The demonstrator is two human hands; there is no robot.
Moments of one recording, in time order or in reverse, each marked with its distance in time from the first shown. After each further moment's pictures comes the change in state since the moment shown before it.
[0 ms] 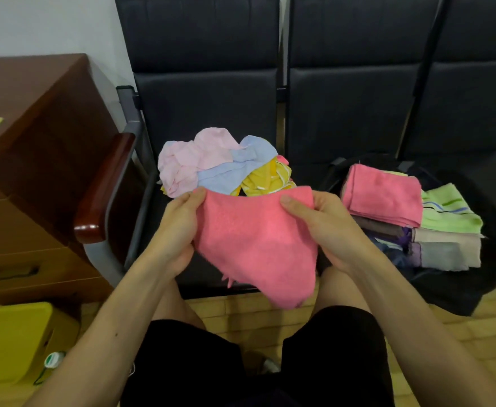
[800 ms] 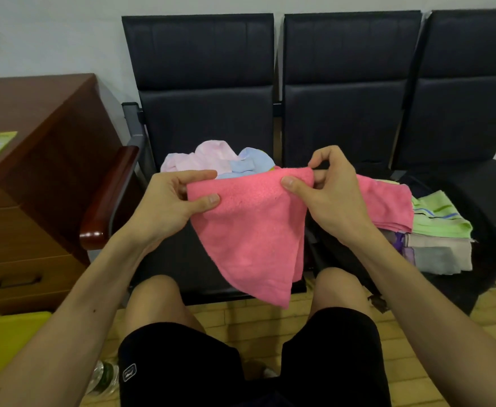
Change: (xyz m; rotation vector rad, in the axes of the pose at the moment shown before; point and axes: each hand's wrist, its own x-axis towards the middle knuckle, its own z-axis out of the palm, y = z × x) left_hand -0.015 0.044 -0.019 0.405 -0.208 0.405; right_hand -0.005 -0.037 -0.009 -0.337 0.249 -0.437
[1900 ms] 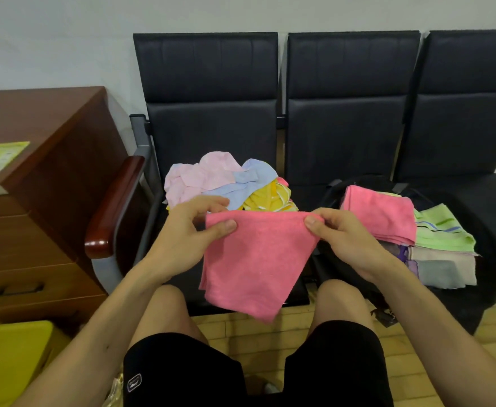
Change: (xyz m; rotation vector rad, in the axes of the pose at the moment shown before) left_hand -0.017 -0.021 0.011 0.192 -0.019 0.175; right_hand -0.016 0.041 -0.019 0.043 -0.366 0.182
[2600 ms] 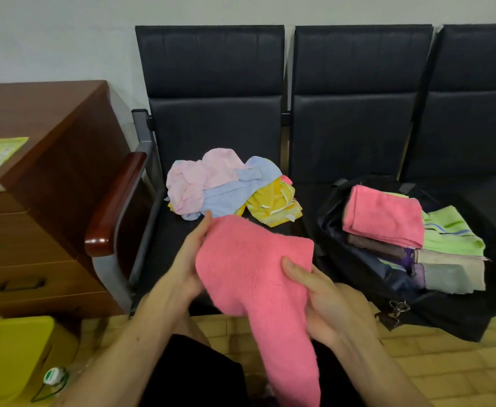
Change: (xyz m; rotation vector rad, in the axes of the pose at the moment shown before) left_hand 0.005 -0.031 0.037 -1.093 0.022 -0.776; right_hand -0.040 0.001 0.077 1.122 -0.139 0.411
